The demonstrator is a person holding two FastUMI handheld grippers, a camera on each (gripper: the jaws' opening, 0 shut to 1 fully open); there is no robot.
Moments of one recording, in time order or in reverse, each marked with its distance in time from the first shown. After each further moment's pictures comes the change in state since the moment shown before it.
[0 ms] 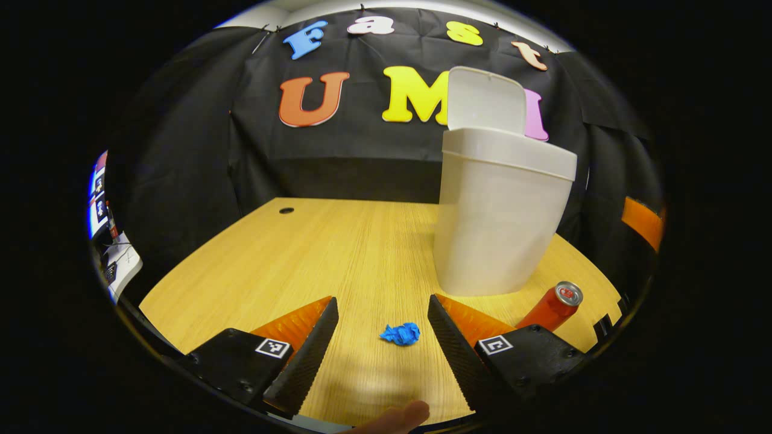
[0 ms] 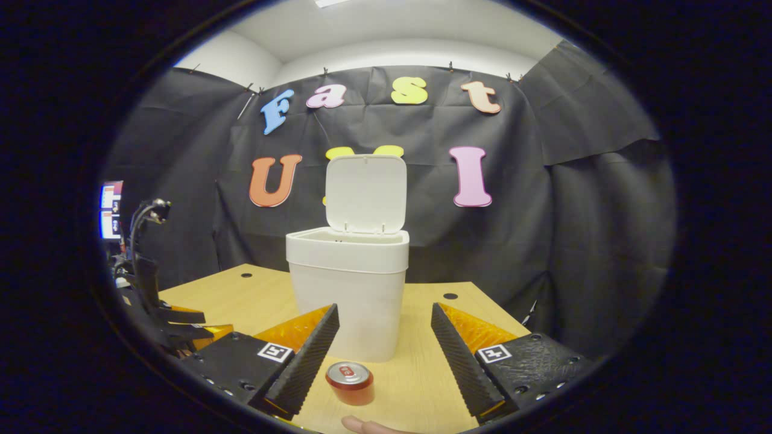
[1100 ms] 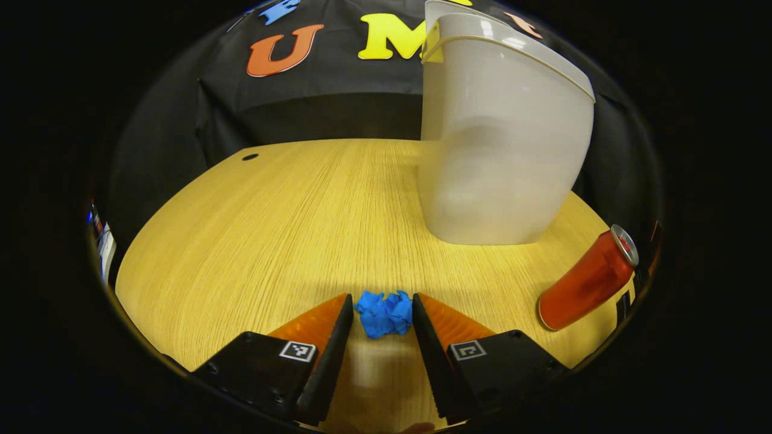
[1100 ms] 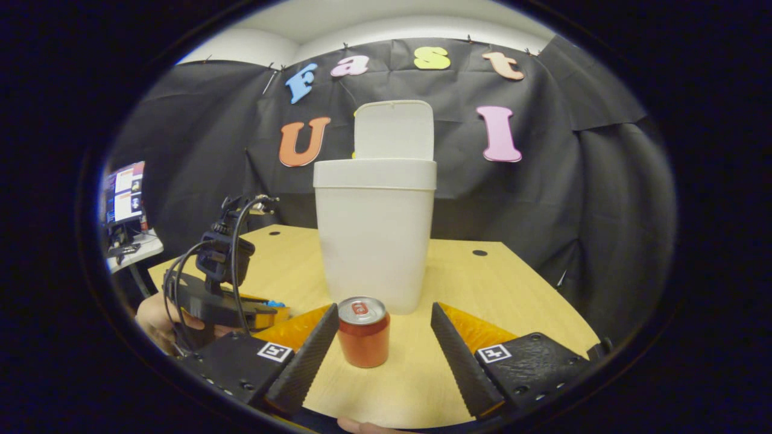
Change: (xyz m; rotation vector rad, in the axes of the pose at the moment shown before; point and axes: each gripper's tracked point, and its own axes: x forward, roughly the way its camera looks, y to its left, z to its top) left arm 0.062 -0.035 -0.065 0.047 0.189 -0.052; right arm -0.006 0.006 -0.099 -0.025 0.173 0.140
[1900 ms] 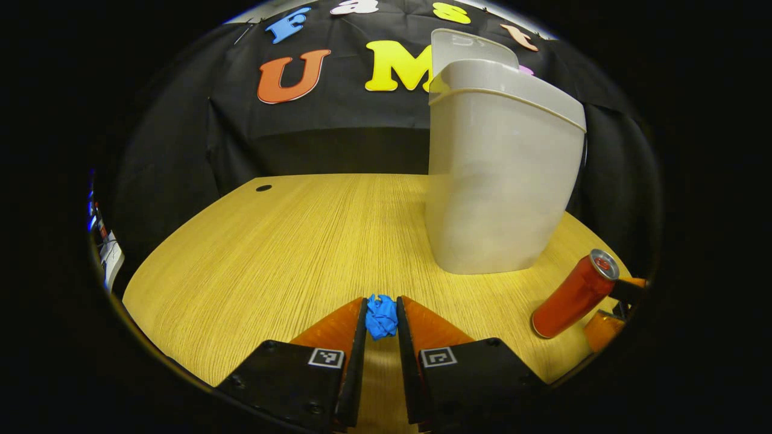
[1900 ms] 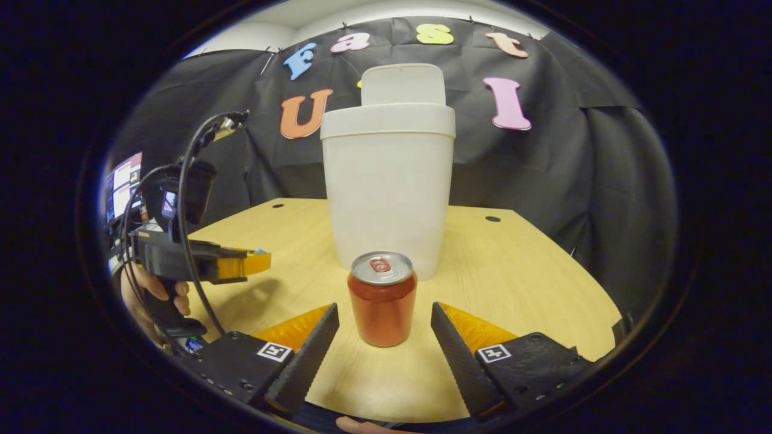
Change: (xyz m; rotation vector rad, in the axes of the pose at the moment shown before) left arm -0.034 0.016 0.042 -0.025 -0.178 0.000; right arm 0.028 0.025 -0.066 0.034 0.176 0.019
